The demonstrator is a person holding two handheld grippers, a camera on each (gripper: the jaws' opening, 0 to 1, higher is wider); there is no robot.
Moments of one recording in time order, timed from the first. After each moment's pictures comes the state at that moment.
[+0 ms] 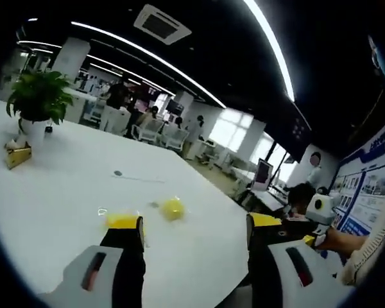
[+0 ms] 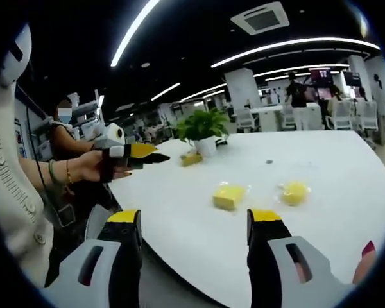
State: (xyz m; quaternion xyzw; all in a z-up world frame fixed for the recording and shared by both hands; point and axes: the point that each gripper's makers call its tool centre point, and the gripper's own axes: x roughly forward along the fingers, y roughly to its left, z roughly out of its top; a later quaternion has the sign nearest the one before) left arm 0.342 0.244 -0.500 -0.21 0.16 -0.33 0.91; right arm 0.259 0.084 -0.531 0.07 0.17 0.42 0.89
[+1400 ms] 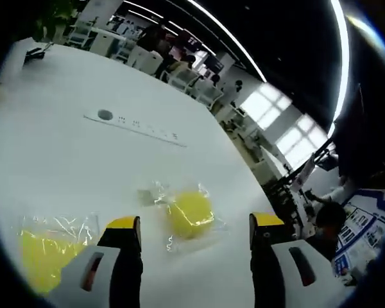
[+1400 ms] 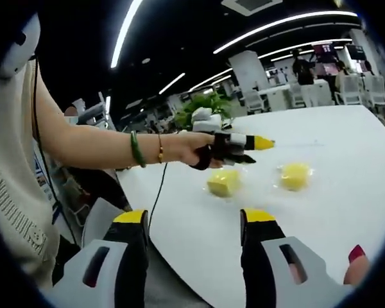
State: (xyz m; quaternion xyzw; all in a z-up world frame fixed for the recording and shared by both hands) left arm 0.550 0.102 -0.658 -0.28 0.35 -0.25 0.86; right arm 0.296 0.048 -0.567 0.10 0.22 0.46 0.85
